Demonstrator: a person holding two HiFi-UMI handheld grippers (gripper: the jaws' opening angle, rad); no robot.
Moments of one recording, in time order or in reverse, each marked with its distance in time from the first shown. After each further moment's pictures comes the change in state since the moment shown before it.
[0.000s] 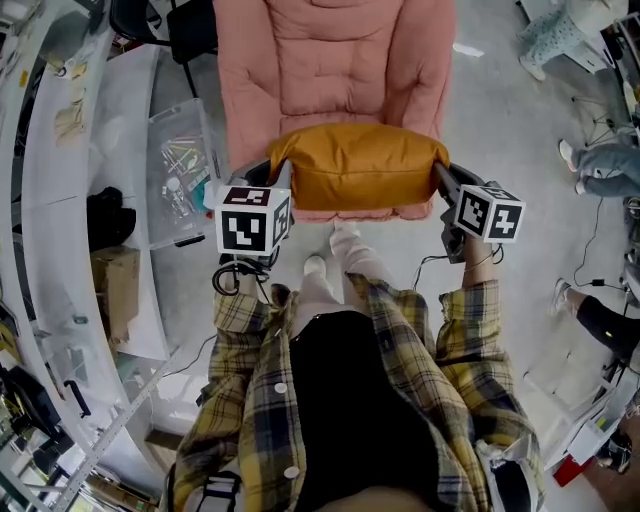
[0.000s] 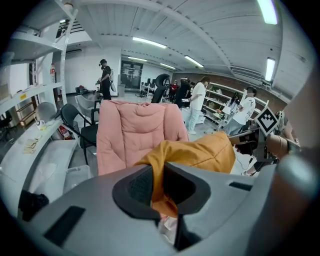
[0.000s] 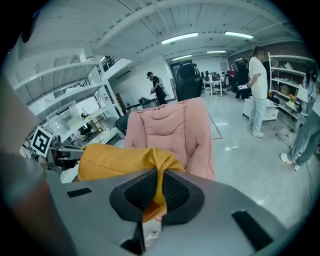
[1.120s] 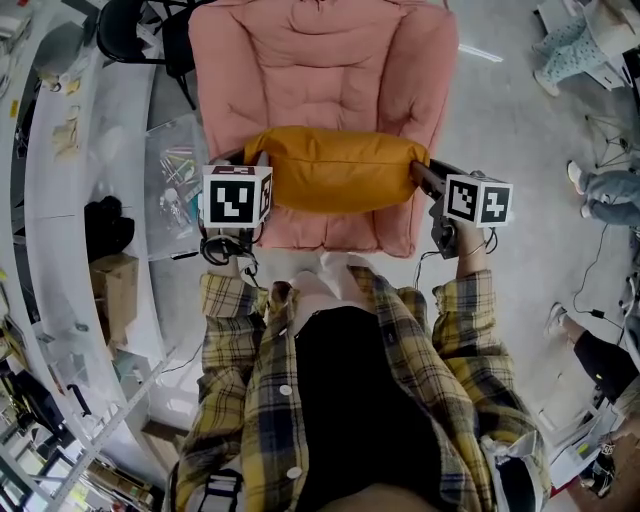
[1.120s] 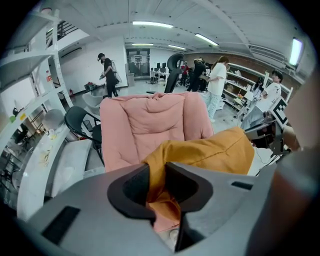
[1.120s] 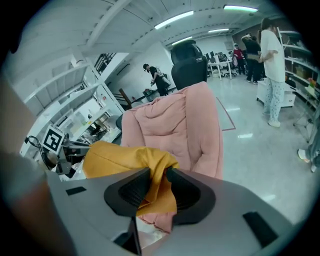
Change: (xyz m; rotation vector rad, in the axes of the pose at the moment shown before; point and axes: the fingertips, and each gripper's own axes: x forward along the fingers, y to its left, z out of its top) left arm 0.100 0.045 0.084 -0.001 0.186 0.196; right arm 0.092 -0.070 0.076 0.053 0.137 0.156
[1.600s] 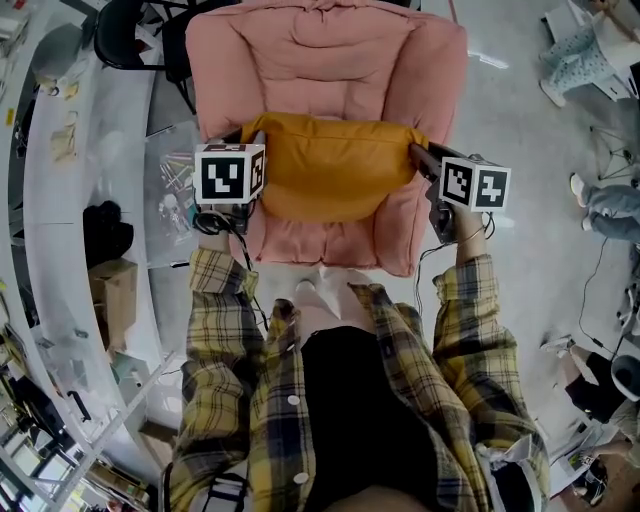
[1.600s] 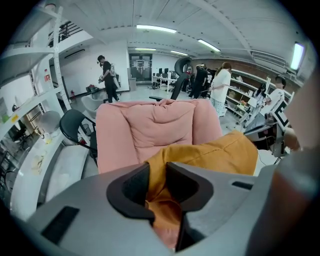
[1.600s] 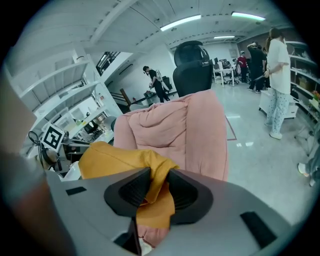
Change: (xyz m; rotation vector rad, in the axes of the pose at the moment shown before) left arm 0.057 0.038 0.061 -0.020 -0.064 -0.002; right arm 0.051 -0.021 0.071 -0.060 -0.033 -0.034
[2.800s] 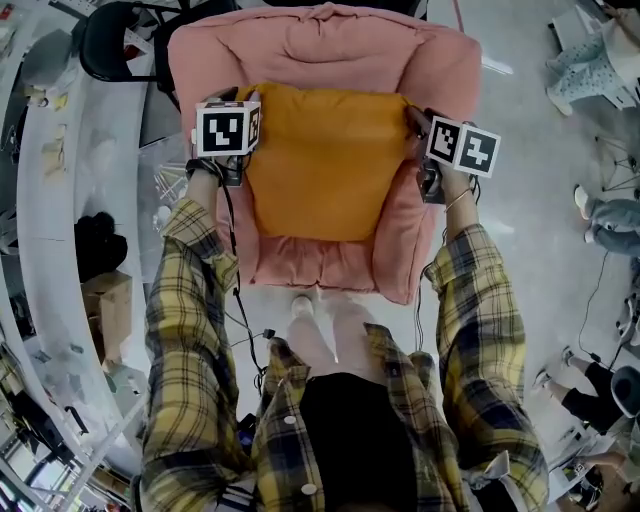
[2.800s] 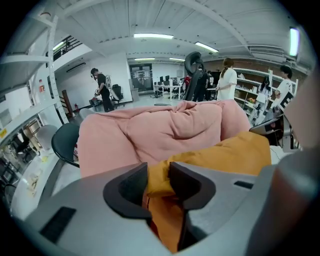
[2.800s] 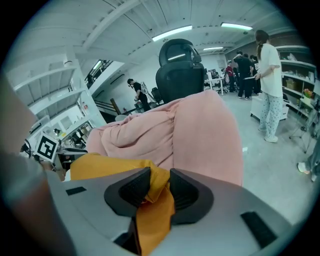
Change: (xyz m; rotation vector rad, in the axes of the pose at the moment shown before) left arm 0.123 0.059 0.085 0.051 -0.110 0.080; right arm 0.102 -0.064 0.091 0.043 -0.142 -0.103
